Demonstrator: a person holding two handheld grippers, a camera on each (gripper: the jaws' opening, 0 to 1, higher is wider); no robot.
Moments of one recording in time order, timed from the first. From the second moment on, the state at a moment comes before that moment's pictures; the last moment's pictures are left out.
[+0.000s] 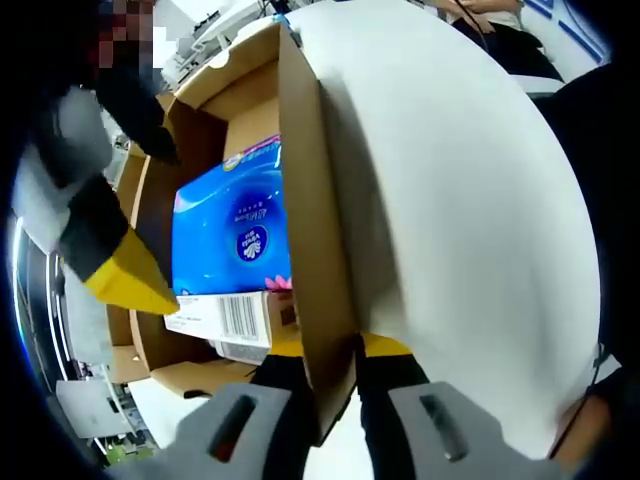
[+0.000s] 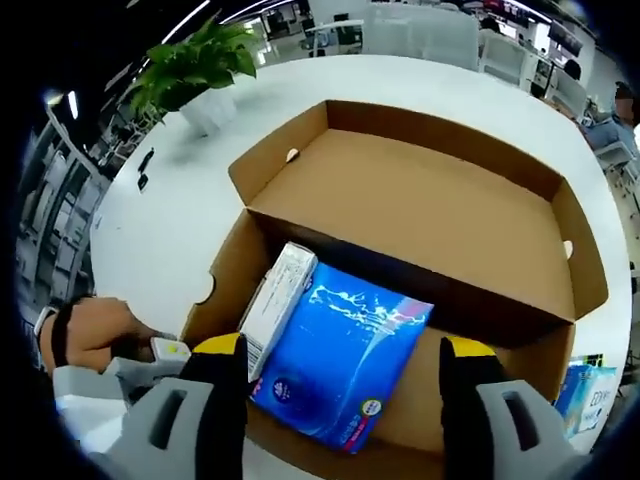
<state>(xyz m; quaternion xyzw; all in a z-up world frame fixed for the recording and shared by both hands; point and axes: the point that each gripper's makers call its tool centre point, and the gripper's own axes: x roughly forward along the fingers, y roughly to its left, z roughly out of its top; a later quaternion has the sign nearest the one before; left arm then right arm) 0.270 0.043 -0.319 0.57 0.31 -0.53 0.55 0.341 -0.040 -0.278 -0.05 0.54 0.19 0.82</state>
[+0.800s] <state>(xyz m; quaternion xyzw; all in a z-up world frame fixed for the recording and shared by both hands) 0.274 0.043 -0.320 0.57 0.31 -0.52 0.55 0.346 -0.040 -0.316 -0.05 0.57 0.17 0.80</state>
